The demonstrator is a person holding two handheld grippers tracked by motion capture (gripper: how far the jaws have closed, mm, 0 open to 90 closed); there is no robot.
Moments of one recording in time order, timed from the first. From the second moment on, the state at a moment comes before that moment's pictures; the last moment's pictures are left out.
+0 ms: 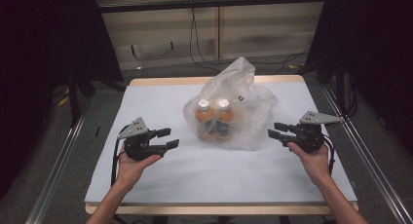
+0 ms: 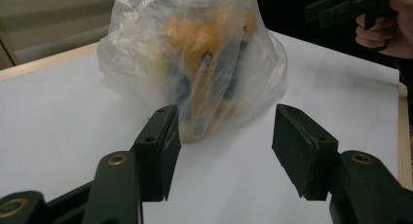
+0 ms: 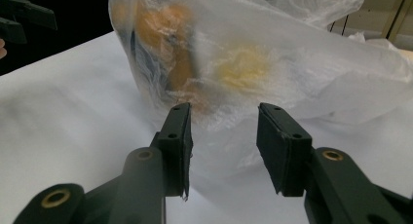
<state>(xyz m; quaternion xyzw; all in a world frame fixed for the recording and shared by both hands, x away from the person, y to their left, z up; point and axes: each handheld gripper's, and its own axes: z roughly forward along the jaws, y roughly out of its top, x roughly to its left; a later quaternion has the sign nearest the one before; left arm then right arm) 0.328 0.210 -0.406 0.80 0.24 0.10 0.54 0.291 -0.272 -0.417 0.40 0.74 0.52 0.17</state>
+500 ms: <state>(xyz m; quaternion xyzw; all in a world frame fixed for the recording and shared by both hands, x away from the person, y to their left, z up) 0.375 0.176 -0.378 0.79 0.23 0.10 0.55 0.340 -0.274 -0.402 0.41 0.74 0.50 0.18</state>
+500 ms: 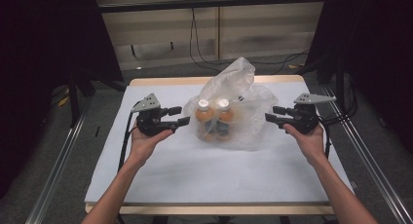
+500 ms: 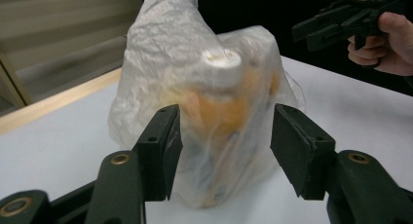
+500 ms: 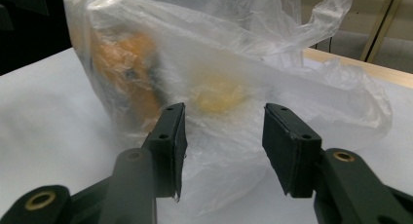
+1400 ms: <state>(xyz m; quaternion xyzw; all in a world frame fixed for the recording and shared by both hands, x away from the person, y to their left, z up) 0.457 0.089 -0.345 0.81 0.23 0.08 0.54 0.407 -0.255 -0.409 0.39 0.77 0.47 0.18</state>
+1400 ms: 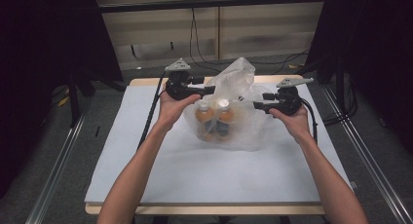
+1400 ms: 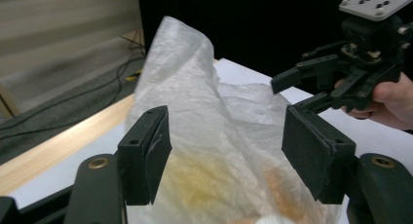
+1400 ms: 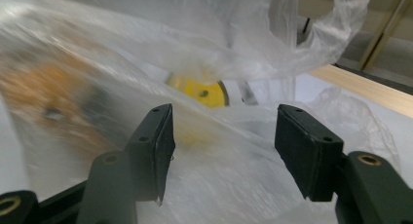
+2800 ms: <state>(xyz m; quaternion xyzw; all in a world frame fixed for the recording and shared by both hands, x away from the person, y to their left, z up) 0.460 0.093 -0.349 0.81 0.21 0.04 0.55 0.392 -0.249 -0.391 0.35 0.77 0.51 0.18</state>
